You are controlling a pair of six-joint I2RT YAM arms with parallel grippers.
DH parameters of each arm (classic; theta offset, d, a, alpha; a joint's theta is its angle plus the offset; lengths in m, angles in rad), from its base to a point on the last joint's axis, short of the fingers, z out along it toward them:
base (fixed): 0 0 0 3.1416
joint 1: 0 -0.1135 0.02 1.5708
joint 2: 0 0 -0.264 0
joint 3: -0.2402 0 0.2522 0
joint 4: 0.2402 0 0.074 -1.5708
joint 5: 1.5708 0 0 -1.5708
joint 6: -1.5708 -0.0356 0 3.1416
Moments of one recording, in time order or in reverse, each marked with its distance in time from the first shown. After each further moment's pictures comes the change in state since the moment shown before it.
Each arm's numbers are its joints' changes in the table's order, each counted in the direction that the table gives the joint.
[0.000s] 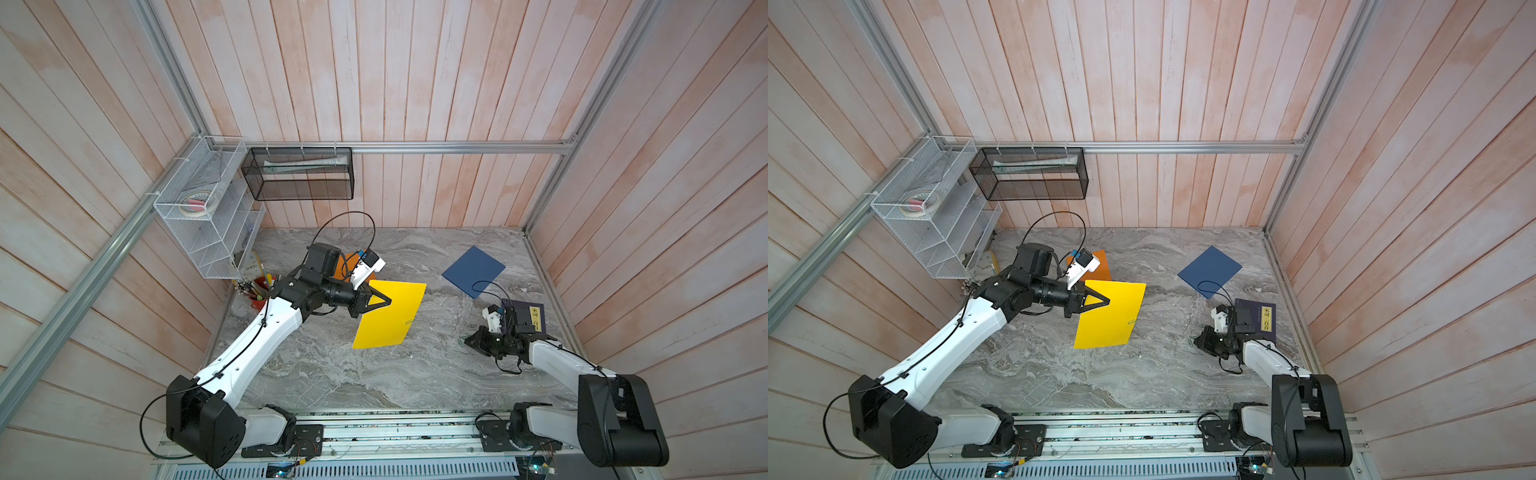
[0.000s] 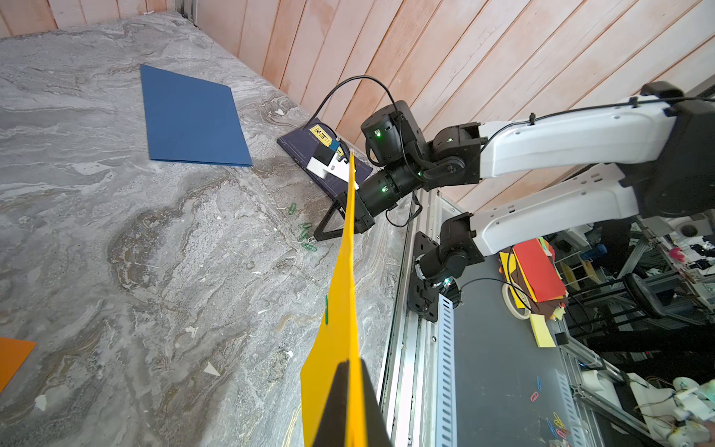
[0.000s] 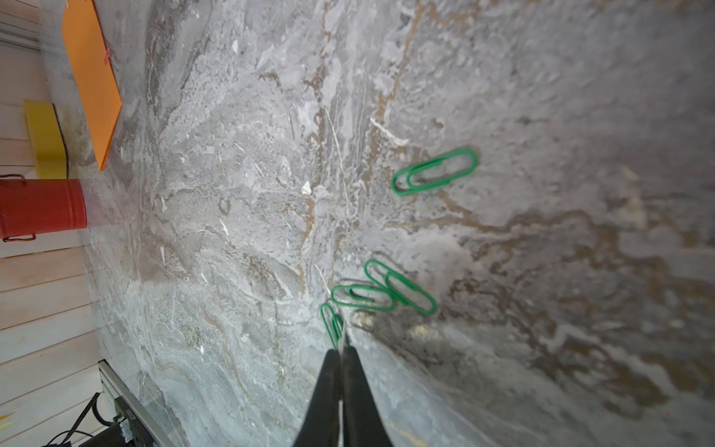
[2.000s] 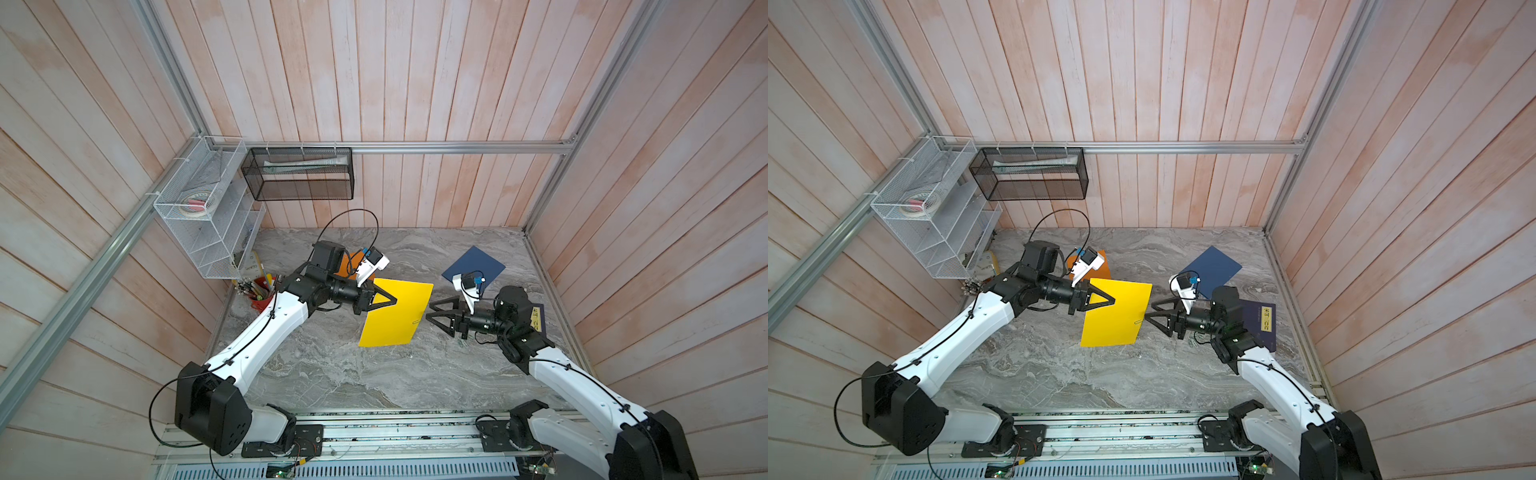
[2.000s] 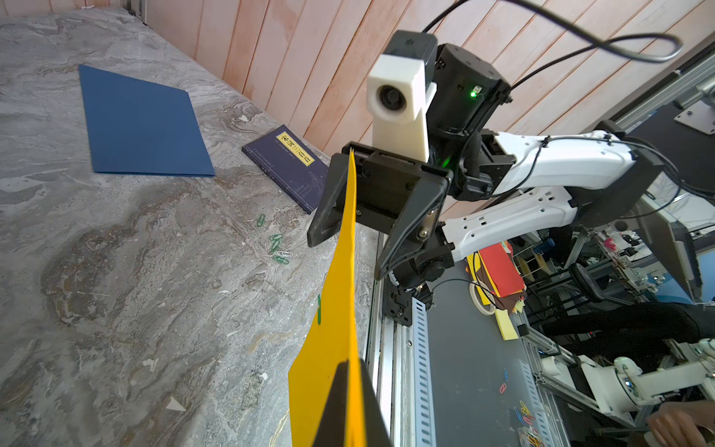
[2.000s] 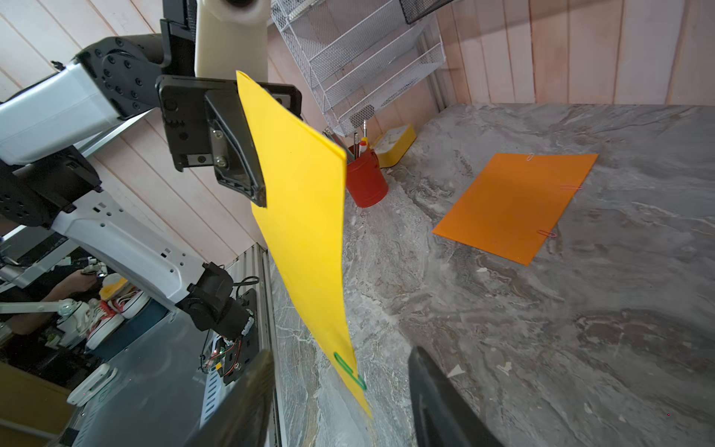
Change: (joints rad) left arm 0.005 0.070 -0.021 -0.062 0.133 0.023; right arm -0.365 -0.201 -0.106 -0.586 -0.416 0.084
